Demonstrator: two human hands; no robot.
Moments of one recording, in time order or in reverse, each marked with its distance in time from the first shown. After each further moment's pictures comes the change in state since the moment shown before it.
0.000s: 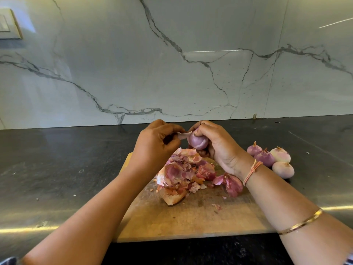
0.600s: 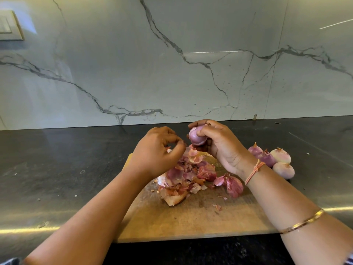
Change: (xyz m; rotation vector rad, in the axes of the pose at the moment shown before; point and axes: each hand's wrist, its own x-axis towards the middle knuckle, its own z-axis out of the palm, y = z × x) left_hand -0.002 -0.005 -0.003 0.061 -0.195 -0.001; right_hand 0.001 0.002 -0.006 0.123 0.026 -0.013
